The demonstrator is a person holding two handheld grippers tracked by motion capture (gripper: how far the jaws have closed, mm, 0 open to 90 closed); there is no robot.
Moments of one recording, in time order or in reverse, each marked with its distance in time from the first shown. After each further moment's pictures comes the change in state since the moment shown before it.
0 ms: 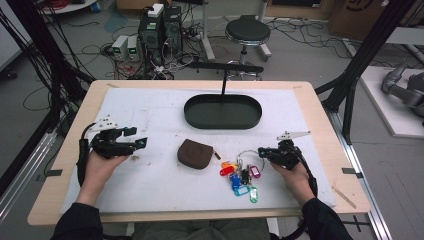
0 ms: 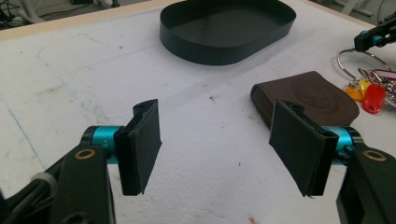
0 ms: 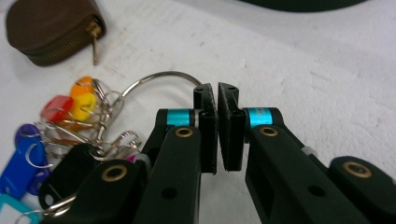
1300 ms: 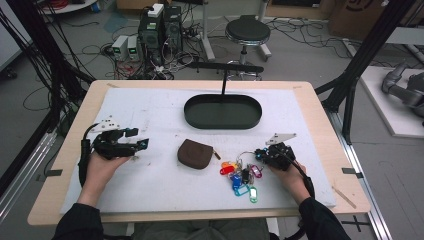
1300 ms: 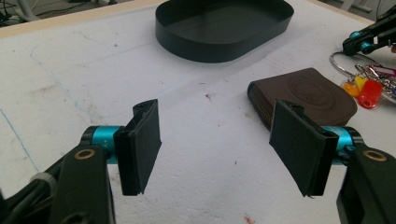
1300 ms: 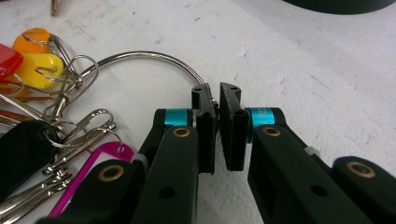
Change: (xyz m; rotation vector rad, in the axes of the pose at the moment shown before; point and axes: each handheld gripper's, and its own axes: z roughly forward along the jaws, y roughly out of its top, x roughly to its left) left arm -0.003 -0.001 0.002 0.012 -0.001 0.007; right arm 0.016 0.004 0.015 0.085 -0.140 -0.197
